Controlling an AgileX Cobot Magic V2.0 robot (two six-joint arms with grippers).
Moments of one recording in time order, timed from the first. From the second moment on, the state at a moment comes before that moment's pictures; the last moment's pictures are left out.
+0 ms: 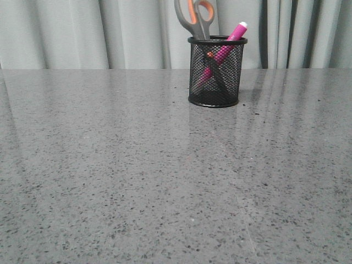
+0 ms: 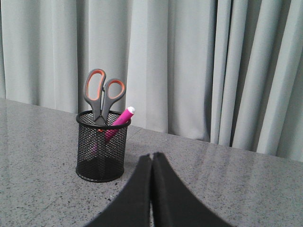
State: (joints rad) left arm 0.03 0.02 -0.09 -1.46 0.21 1.40; right arm 0.32 0.29 -0.09 0.24 -0.29 -0.37
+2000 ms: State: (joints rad) left arm -0.05 0.02 0.00 -0.05 0.11 0.01; right arm 0.32 0.29 -0.09 0.24 -0.28 -0.37
